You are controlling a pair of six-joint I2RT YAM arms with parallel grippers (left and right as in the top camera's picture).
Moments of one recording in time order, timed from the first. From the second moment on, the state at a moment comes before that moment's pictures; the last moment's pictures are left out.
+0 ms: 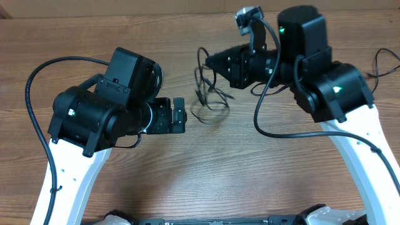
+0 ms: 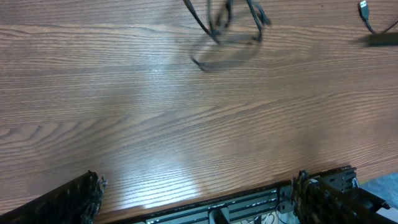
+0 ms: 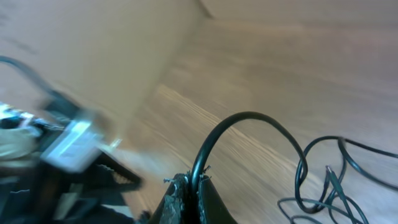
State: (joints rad) left arm -0.42 1.39 1.81 -1.57 0.16 -0.45; right arm 0.43 1.48 1.77 -0.80 -0.66 0.34
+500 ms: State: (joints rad) left arm -0.42 1.39 1.81 -1.57 0.16 -0.45; right arm 0.42 1.47 1.81 -0.91 -0.53 0.38
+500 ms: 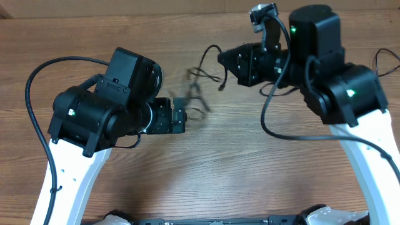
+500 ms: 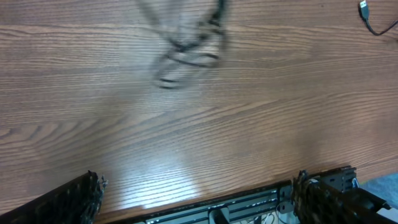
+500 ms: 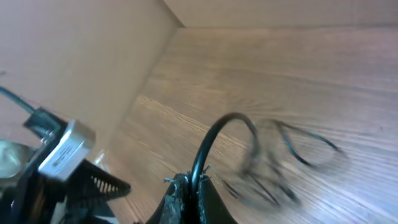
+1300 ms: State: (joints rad) left arm -0.42 1.47 1.60 -1.32 0.23 -0.34; right arm 0.36 1.41 1.83 -0.57 -0.91 0.55
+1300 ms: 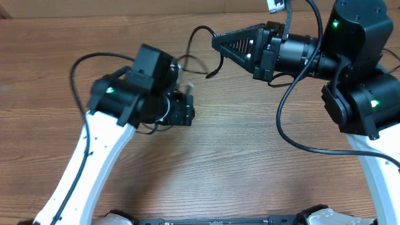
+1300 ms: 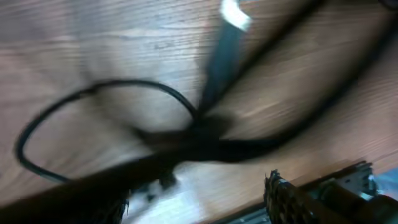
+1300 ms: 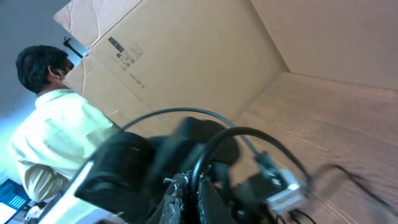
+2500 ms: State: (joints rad) left arm -0.42 1.63 1.57 -1.03 -0.07 -0.31; right arm 0.36 1.41 1.83 -0.59 -0.91 0.57
